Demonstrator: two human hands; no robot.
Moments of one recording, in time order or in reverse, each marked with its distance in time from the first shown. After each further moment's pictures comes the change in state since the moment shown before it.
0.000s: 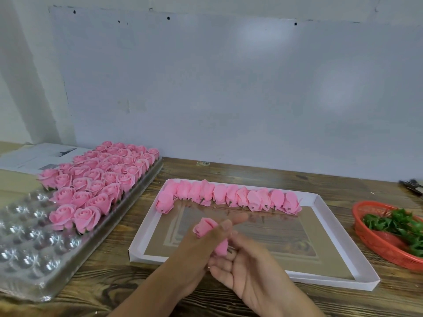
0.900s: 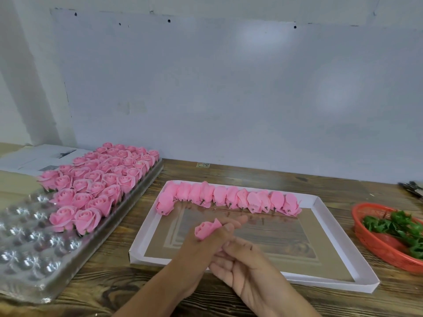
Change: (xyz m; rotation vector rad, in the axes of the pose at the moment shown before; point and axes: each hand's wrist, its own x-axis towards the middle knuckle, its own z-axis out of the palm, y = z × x) left_hand 0.005 -0.006 0.001 0.092 0.073 0.065; right_hand 0.006 0.006 -0.002 0.007 0.023 -0.093
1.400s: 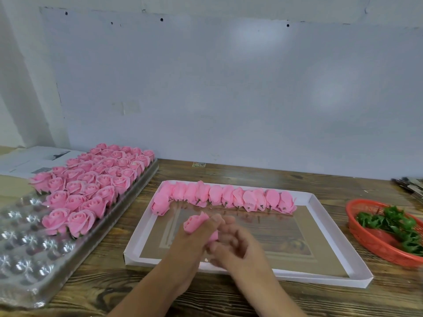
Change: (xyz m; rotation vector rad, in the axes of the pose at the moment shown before) left_hand 0.004 -0.001 -0.003 -0.079 0.078 -0.017; right_hand 0.003 0.005 -0.005 -0.595 0.171 -0.318
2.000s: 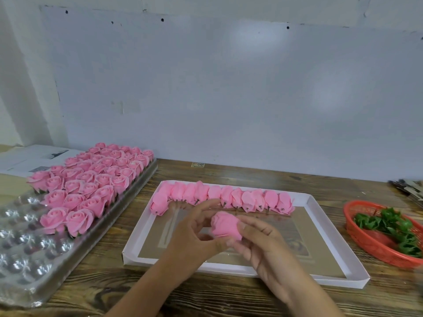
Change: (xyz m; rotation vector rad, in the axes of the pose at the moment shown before) left_hand 0.006 -0.003 -0.011 0.341 -0.059 0.221; right_hand 0.015 -0.018 -0.039 0.468 -0.078 0.132
